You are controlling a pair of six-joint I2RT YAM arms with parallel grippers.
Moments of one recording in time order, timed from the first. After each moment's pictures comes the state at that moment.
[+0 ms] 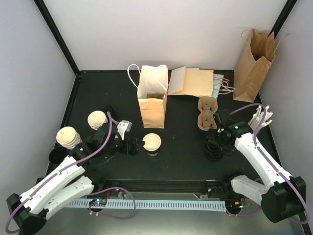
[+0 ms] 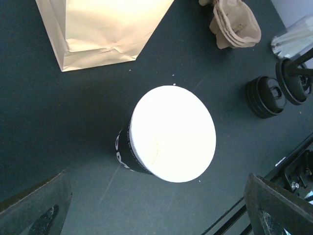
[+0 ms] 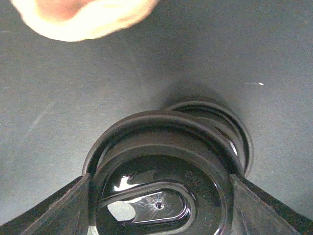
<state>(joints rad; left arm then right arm) -0.68 0.70 0.64 -0.63 0.16 -0.50 0.32 1.06 0.79 -1.04 0.03 0.71</state>
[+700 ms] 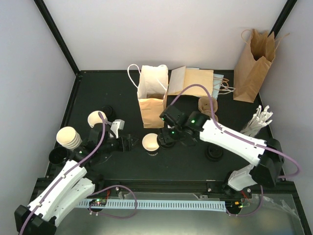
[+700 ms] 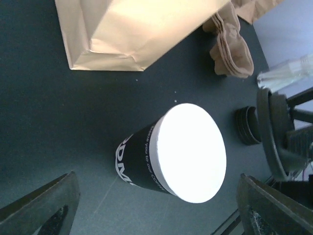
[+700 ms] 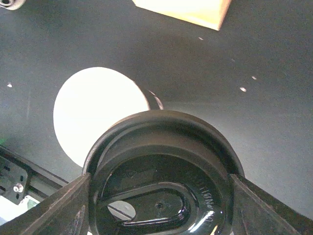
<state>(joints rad) -0.47 0.65 0.50 -0.49 0.38 -0.57 0.96 1.42 1.25 -0.96 0.01 0.68</state>
